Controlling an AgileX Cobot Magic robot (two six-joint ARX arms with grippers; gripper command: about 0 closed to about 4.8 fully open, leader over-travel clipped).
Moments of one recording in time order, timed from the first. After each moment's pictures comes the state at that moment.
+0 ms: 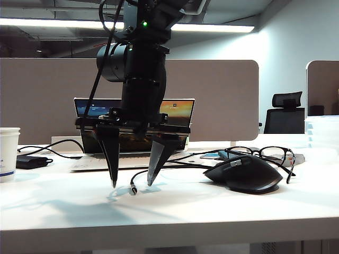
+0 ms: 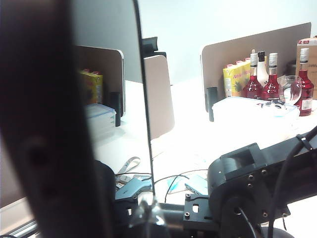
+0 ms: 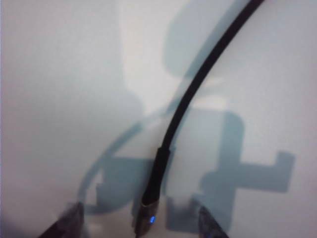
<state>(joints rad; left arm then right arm) -0.43 0.54 0.68 0.00 0.18 0.12 0.82 2.29 1.97 -1.09 -0.05 0.37</state>
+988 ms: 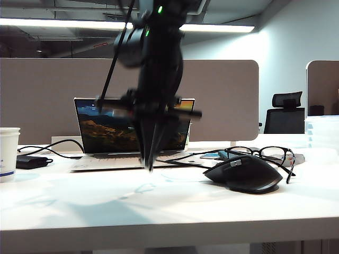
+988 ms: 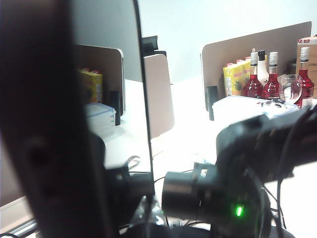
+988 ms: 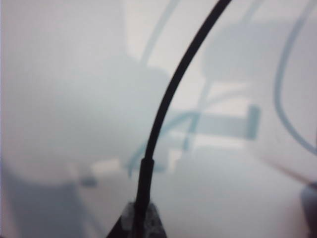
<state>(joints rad) -0.43 0.54 0.68 -0.01 0.18 0.12 0.76 2.21 1.97 -1.15 -0.08 0.24</state>
